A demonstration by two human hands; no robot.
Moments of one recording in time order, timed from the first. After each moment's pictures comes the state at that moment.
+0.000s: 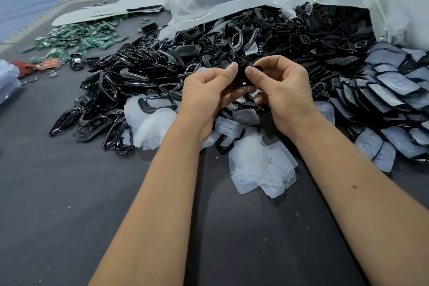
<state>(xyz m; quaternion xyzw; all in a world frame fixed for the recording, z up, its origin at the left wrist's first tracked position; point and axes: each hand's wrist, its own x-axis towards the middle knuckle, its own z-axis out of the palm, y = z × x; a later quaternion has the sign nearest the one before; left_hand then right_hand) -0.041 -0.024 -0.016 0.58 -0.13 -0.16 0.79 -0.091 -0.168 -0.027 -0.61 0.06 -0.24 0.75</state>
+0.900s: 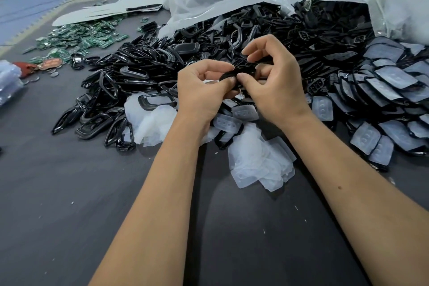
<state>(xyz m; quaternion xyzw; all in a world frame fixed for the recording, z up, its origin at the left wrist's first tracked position) -0.042 -0.023 -0.020 0.67 -0.14 -0.02 0.73 -0.092 -0.163 -0.021 -0.81 -0.01 -0.35 0.46</state>
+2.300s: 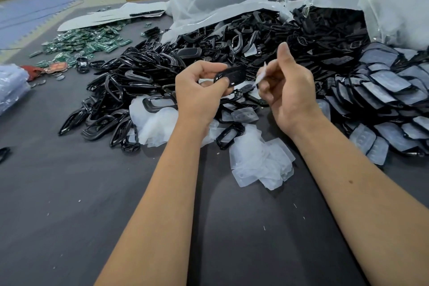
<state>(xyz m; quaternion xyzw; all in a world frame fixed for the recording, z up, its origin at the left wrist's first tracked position) -0.038 -0.019 -0.024 0.67 -0.13 0.05 0.73 -0.098 -0.171 -0.022 -0.53 0.08 -0.24 0.81</state>
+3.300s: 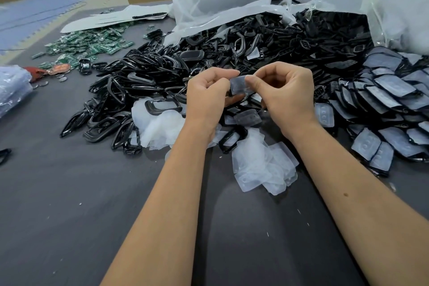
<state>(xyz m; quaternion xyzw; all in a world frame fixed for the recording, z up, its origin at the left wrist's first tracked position) -0.046 -0.025 -0.019 0.62 -0.13 -0.06 0.77 -0.095 -0.169 -0.031 -0.76 0.07 -0.34 0.55</state>
